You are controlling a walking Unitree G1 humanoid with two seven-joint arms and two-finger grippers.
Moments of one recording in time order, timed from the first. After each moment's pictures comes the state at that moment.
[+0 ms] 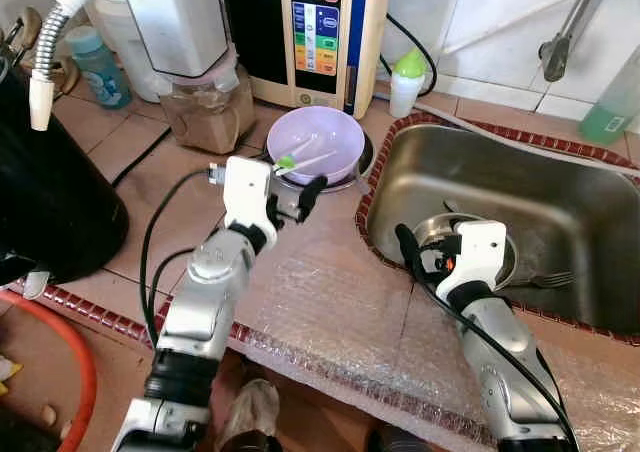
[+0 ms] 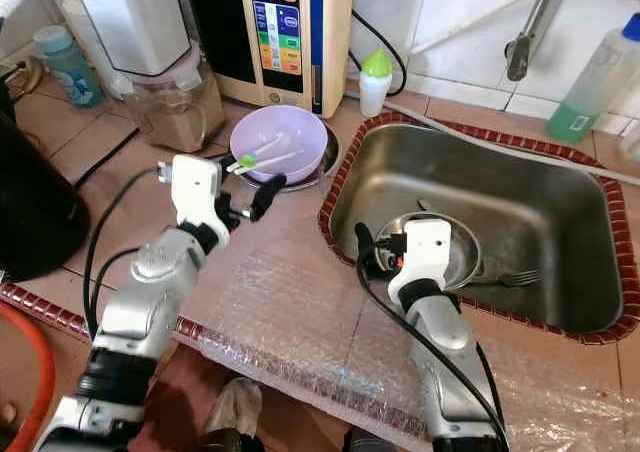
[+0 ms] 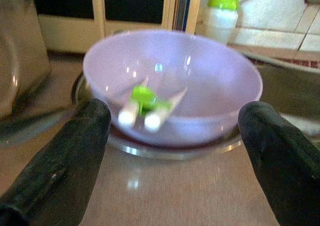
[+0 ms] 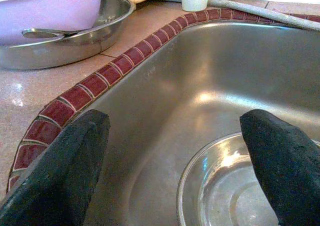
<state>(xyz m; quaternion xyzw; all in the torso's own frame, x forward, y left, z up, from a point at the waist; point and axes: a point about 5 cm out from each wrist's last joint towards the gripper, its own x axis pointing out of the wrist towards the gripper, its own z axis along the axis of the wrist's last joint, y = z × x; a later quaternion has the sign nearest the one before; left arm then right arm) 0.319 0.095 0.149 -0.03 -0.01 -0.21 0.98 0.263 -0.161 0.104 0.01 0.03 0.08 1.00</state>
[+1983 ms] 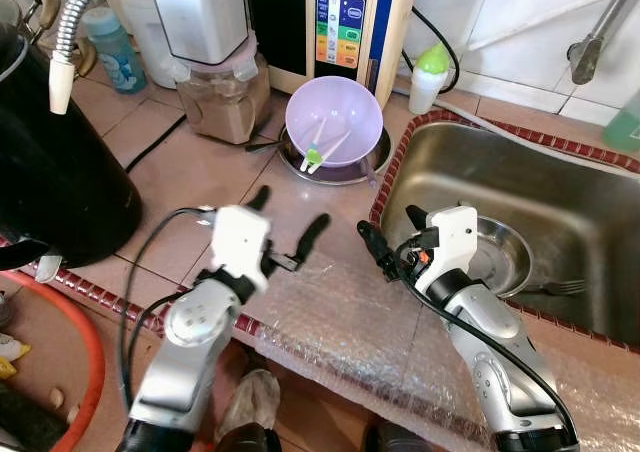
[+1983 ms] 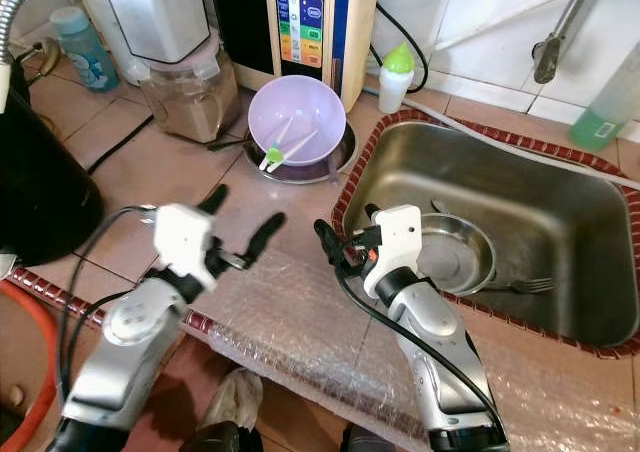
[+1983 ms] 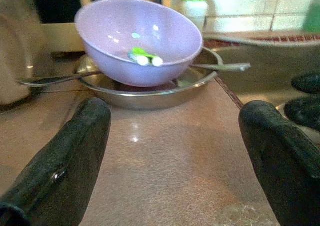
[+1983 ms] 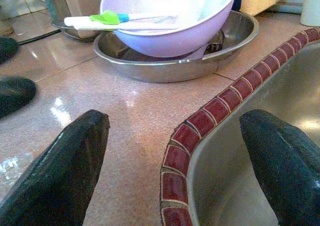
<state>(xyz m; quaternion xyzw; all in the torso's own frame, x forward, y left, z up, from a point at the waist) 0.269 0.102 0.127 0.04 -0.05 -0.27 0.96 0.266 -0.131 0.124 0.04 0.02 0.22 0.97</state>
